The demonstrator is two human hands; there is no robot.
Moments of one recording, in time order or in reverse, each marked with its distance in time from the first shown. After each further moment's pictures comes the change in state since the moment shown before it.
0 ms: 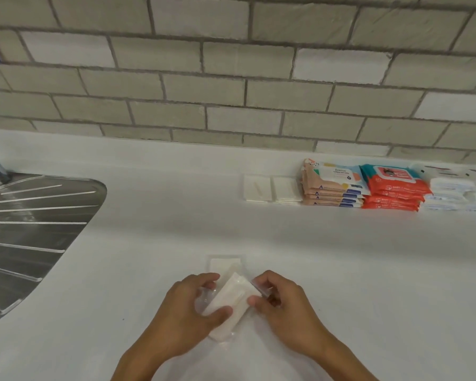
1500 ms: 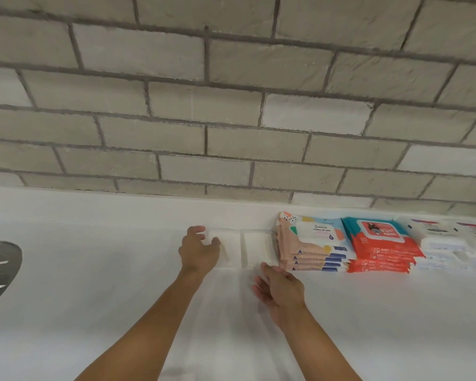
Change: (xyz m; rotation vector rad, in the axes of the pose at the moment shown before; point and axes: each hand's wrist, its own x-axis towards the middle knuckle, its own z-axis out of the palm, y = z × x) left_hand 0.306 0.093 0.040 -0.347 0.349 -0.152; right_hand 0.198 0.010 -0.089 1.009 0.552 0.553
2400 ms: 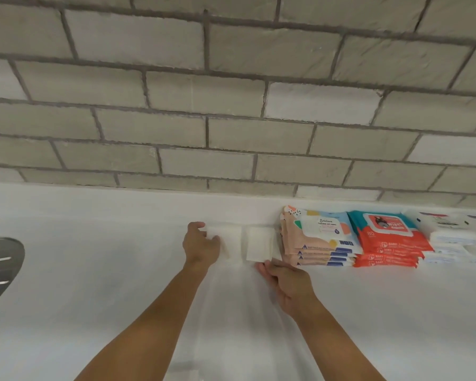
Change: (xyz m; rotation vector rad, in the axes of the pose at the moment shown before) left_hand 0.005 0.000 0.001 -0.055 -0.009 -0.065; right_hand 0.032 0.002 -0.008 0.164 -0.105 0.022
